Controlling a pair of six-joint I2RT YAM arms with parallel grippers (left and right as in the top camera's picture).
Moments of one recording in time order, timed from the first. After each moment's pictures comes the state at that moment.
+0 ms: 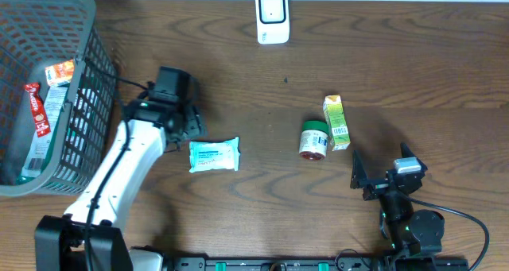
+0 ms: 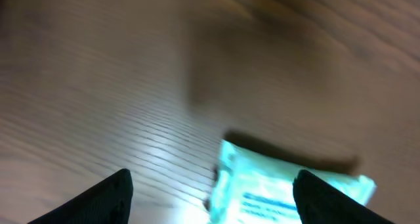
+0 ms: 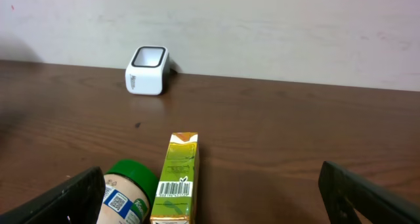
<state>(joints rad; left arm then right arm) -0.17 1.50 1.05 -0.82 -0.12 -0.49 0.06 0.01 0.01 -0.06 -0.10 -0.01</state>
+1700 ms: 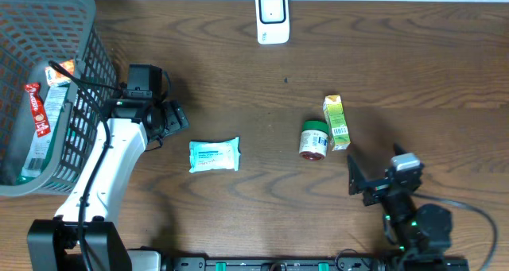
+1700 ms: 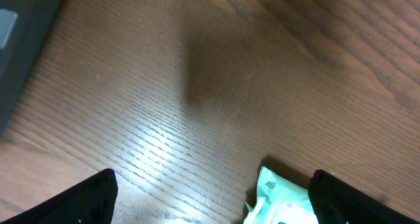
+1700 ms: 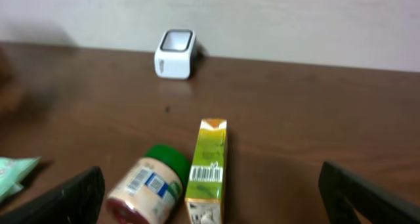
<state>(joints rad) -0.05 1.50 1.05 -0.81 -0.11 -0.49 0.06 0.12 0.19 -0.25 -0.20 0.02</state>
